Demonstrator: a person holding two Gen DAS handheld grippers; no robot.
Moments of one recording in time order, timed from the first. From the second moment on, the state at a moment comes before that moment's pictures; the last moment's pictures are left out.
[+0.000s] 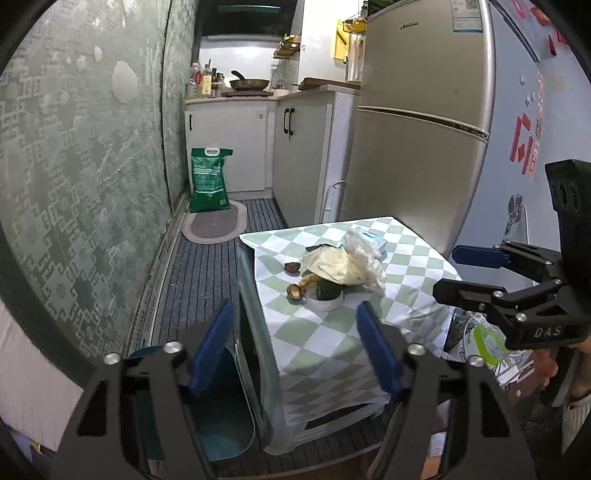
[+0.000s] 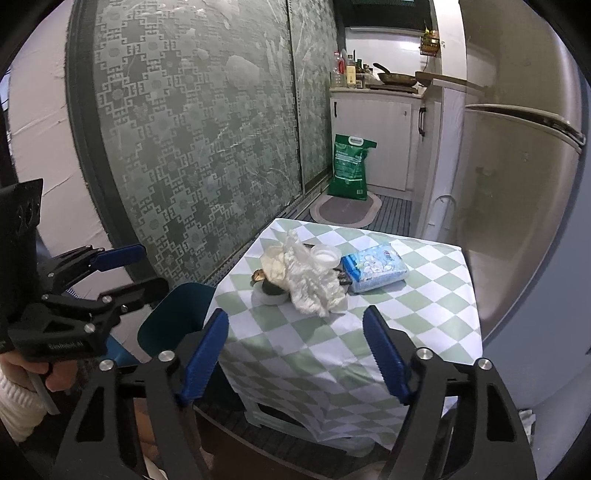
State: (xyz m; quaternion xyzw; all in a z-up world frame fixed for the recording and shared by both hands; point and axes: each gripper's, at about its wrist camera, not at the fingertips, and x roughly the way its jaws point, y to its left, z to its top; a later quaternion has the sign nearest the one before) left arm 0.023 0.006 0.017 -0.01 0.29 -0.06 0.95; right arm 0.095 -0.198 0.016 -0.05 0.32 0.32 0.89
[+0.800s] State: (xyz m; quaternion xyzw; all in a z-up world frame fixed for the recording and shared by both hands) left arm 0.115 0.018 0.002 -0.02 0.37 -0.17 0.92; right arm 0.162 -0.141 -0.004 -0.16 0.36 0.31 0.86
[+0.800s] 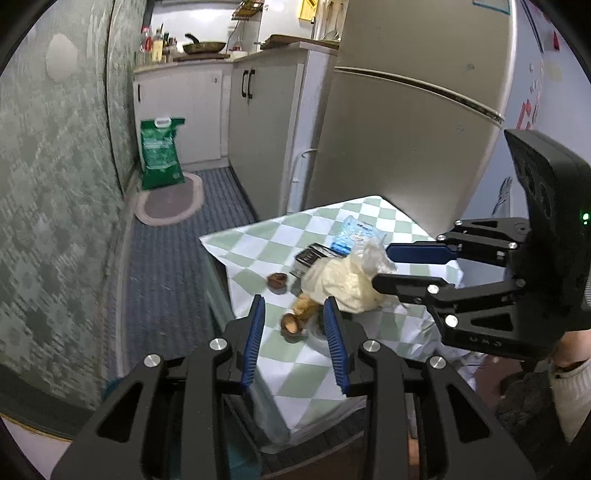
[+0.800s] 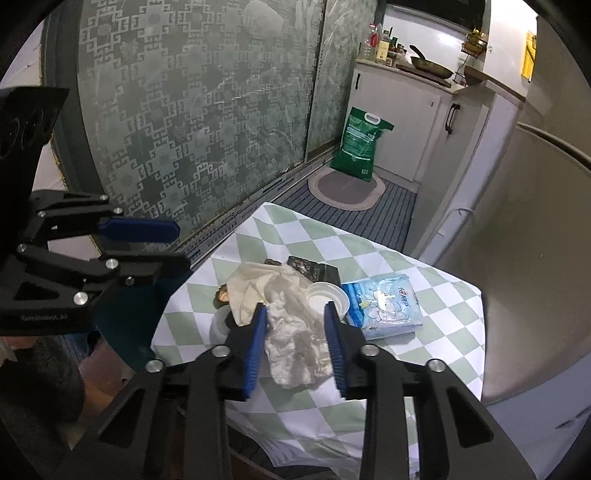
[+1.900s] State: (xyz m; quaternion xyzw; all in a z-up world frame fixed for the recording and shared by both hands) left arm 0.173 -0.005 -0.028 -0.13 0.44 -0.19 0.87; right arm 0.173 -0.177 -0.004 -0.11 0.36 0.32 0.87
